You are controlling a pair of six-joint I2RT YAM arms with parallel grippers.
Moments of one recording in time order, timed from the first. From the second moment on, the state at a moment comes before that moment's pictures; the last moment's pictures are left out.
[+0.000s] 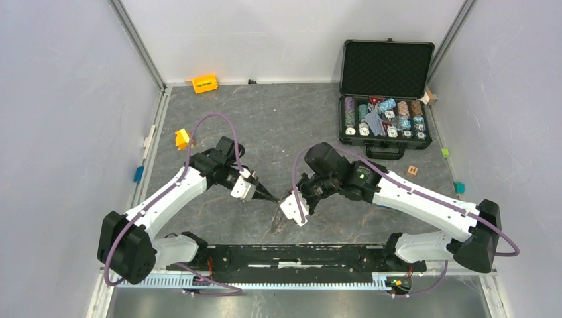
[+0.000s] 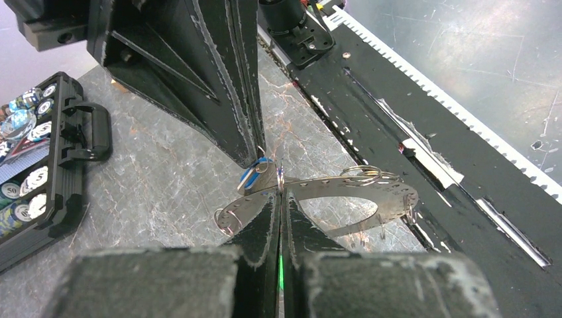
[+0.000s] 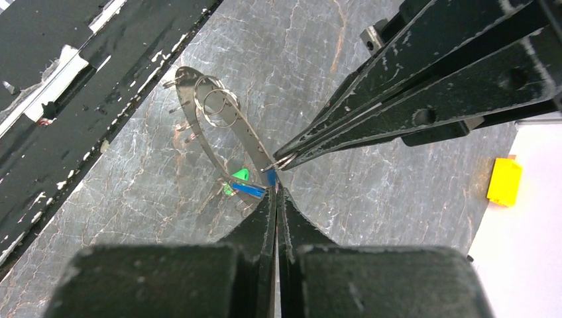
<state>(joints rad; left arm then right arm) -0.51 1.21 0.87 -0.81 1.34 1.50 1.02 1.25 1.12 -0.65 -0.56 -1.19</state>
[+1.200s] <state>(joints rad) -0.51 1.21 0.87 -0.81 1.34 1.50 1.03 1.26 1.12 -0.66 -0.56 -1.18</state>
